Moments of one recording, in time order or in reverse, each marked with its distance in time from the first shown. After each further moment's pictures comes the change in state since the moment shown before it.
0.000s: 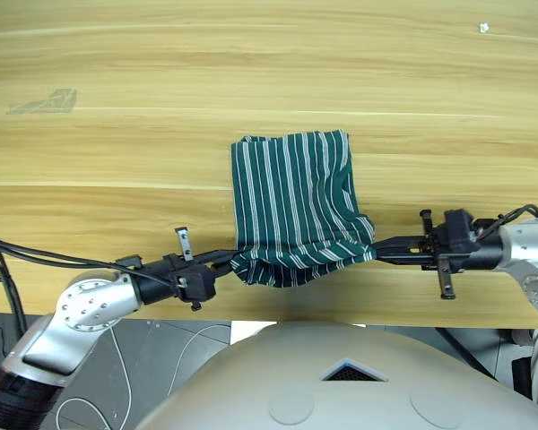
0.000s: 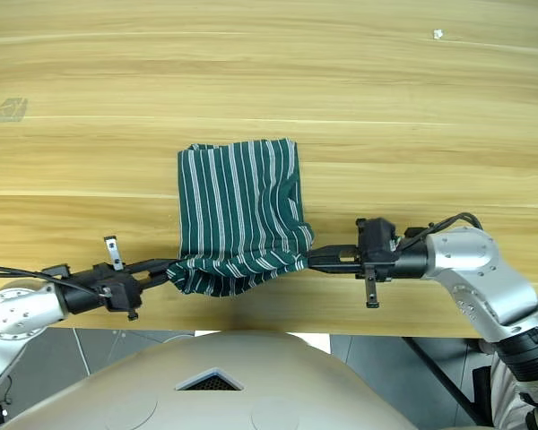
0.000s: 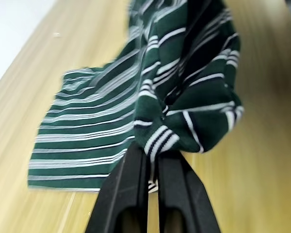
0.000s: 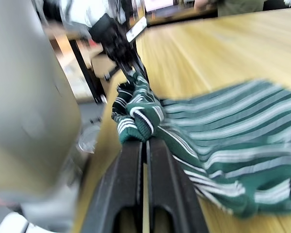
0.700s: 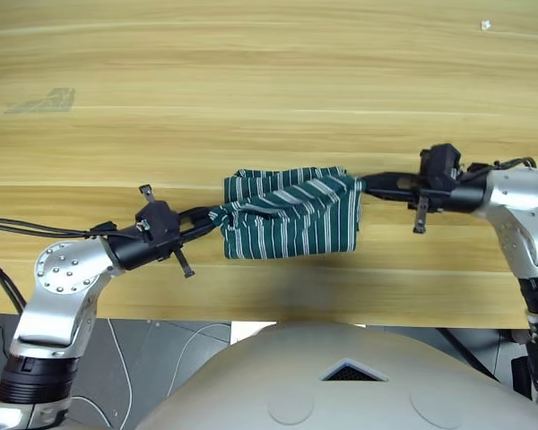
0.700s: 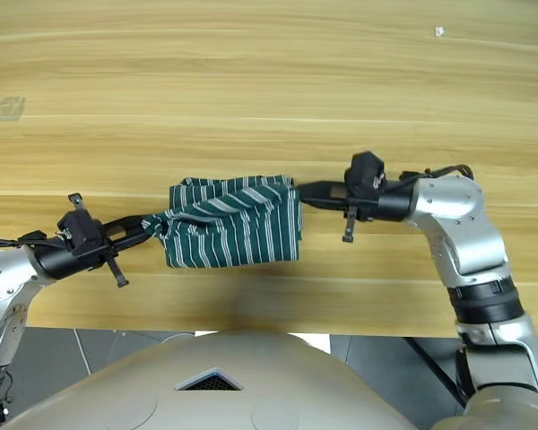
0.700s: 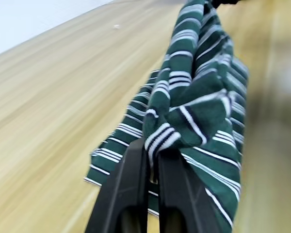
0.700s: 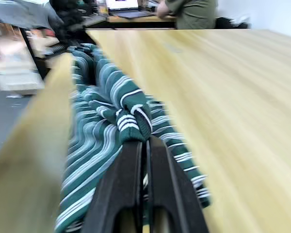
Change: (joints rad) left arm -0.226 -0.261 0.102 0.150 -0.160 0.298 -0.118; right arm -0.343 0.396 -0.068 0.305 -0.417 0.076 -0.041
